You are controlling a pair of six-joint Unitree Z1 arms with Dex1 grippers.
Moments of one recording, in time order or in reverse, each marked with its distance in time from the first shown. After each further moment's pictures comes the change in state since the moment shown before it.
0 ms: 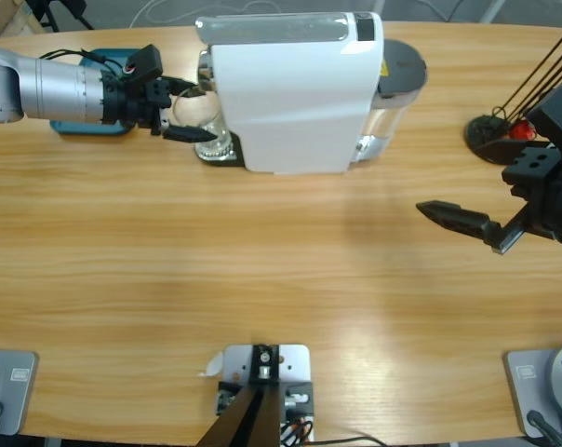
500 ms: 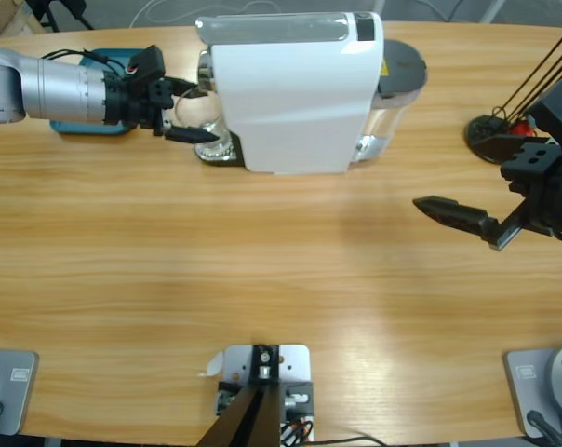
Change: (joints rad) arm 0 -0.012 0.000 -0.005 0.001 0.003 -0.003; arm 1 0.000 0.000 0.004 -0.029 0.000 0.000
